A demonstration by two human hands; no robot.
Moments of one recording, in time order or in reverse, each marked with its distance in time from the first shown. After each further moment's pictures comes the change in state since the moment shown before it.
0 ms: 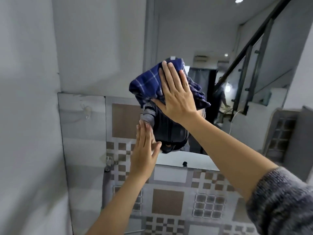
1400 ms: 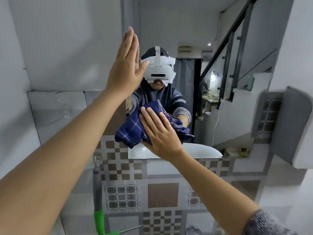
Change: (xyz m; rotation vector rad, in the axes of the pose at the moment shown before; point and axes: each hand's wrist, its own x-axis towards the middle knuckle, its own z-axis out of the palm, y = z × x) left_hand 0.194 0.029 -0.074 0.103 0.102 0.345; right_hand -0.113 -0.056 0.030 -0.012 -0.108 -0.094
